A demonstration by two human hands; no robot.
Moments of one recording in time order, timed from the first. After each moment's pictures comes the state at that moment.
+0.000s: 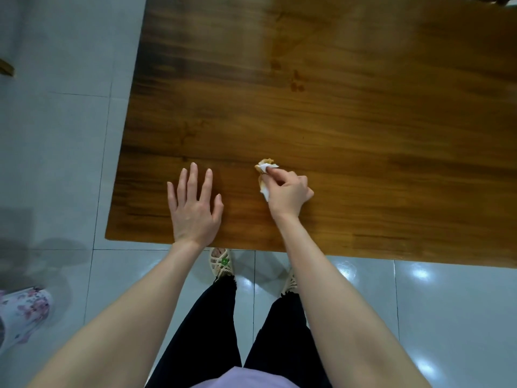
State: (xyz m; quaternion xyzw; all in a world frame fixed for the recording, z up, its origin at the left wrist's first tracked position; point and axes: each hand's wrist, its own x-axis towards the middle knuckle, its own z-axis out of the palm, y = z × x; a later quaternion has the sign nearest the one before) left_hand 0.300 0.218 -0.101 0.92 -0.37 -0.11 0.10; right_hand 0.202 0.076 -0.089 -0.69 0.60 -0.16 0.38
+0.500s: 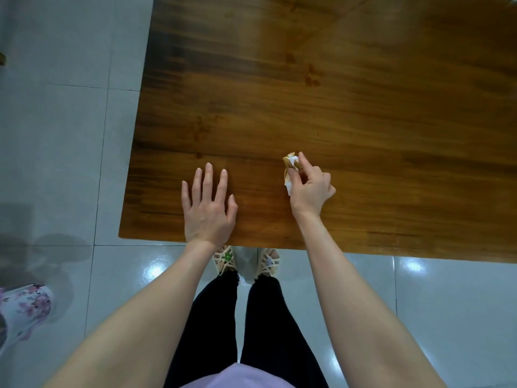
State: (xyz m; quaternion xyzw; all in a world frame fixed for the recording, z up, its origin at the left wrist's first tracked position) left_hand 0.304 0.226 -0.110 0.91 -0.40 -0.11 0.07; right_hand 0.197 0.070 -0.095 -0.71 0.61 -0.17 0.33
